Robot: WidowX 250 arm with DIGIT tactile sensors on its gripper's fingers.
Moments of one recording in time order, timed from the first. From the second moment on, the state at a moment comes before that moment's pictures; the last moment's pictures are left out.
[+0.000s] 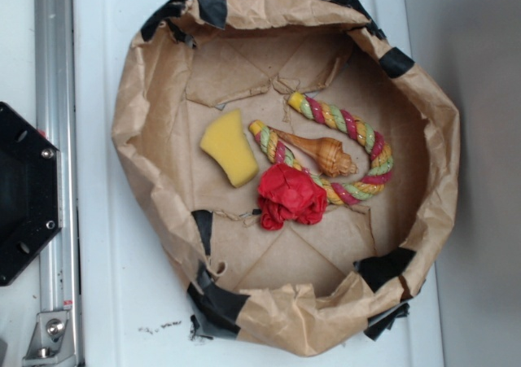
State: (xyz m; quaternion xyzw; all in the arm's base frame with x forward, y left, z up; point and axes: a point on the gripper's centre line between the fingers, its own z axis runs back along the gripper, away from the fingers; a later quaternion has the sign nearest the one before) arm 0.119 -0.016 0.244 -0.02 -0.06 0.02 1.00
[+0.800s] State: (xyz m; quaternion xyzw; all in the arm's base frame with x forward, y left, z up) arm 0.215 0.001 0.178 0.00 -0.10 -0.09 0.99
